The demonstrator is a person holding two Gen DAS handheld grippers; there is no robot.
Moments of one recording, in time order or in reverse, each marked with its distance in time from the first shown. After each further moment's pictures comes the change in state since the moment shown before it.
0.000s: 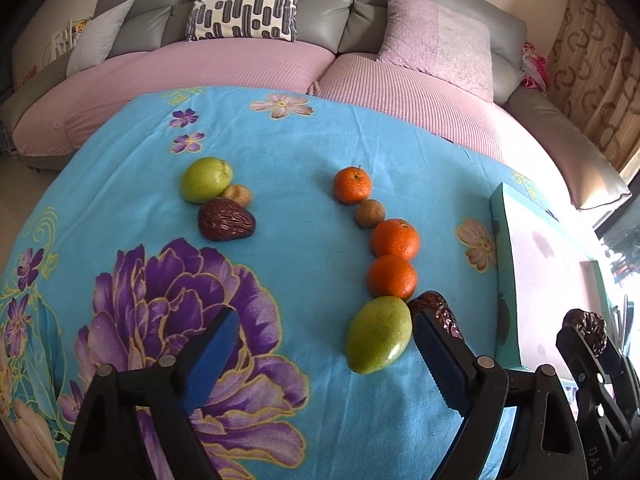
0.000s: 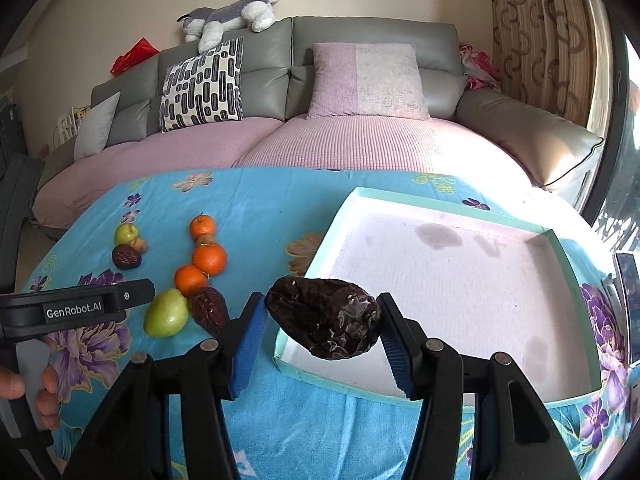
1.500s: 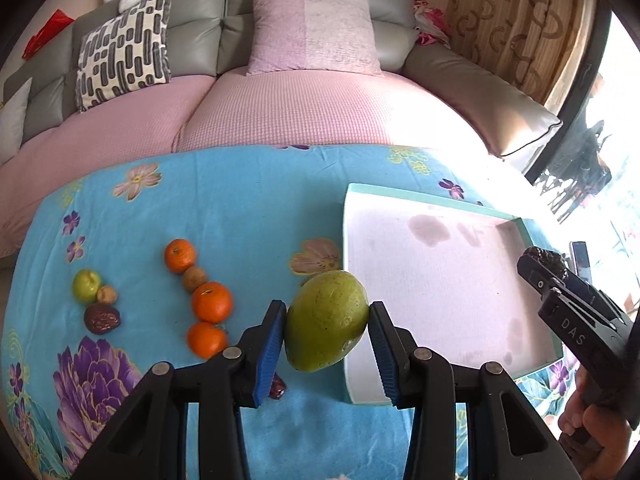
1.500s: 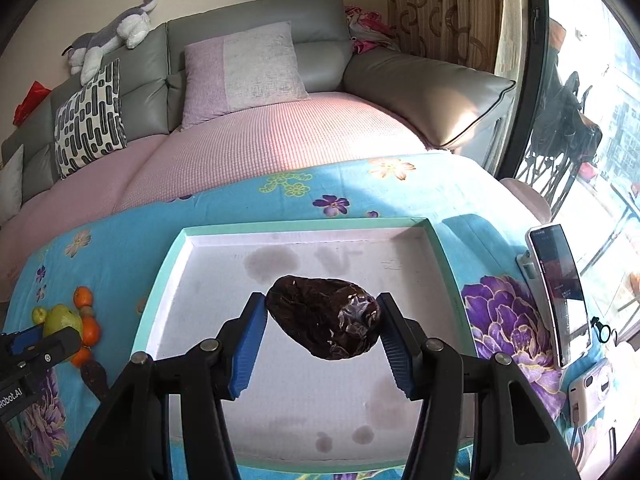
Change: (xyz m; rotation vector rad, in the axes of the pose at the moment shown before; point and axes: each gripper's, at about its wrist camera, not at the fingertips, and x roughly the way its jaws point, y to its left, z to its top) left arm -0.024 -0.143 0.037 0.303 0.020 -0.153; right arm -0.001 -0.141 0.039 0.253 0.100 -0.259
